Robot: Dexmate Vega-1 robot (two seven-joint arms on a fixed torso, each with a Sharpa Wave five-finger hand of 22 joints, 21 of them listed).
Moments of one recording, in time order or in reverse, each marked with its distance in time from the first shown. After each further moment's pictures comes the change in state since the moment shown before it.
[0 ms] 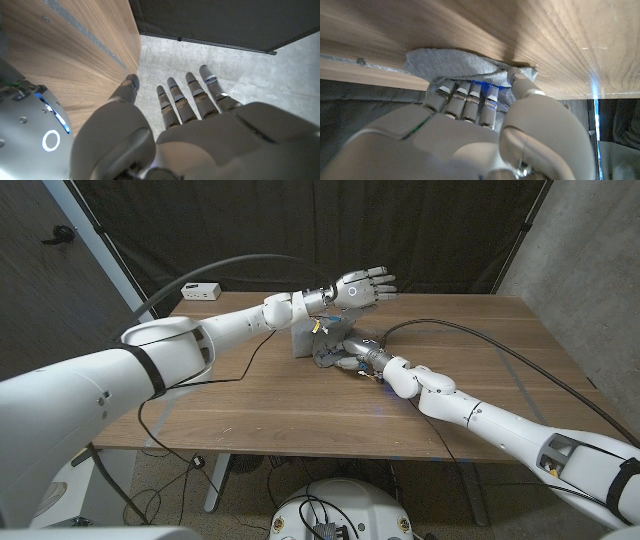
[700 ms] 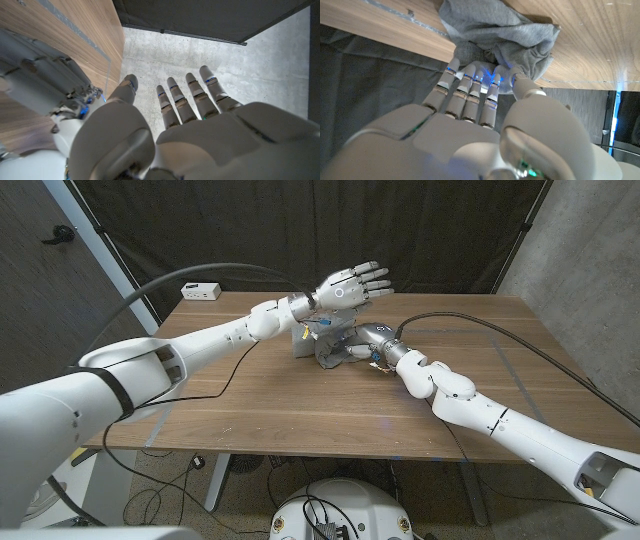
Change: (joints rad) left arm 0.103 0.162 -0.087 -0.265 -0.003 0.065 0.005; left_hand -0.012 -0.012 0.003 -0.005 0.000 0.008 0.000 0.005 0.000 0.000 0.000 0.007 0.000 -0.009 -0.002 0.000 -0.002 -0.006 0.005 -0.014 0.005; right arm -0.122 -0.117 0.111 -0.291 -0.098 -0.168 -0.032; right_hand -0.009 -0.009 0.006 0.005 0.000 0.003 -0.003 0.000 0.000 0.000 0.000 0.000 0.000 -0.002 -0.002 0.002 -0.006 0.008 0.008 -0.003 0.001
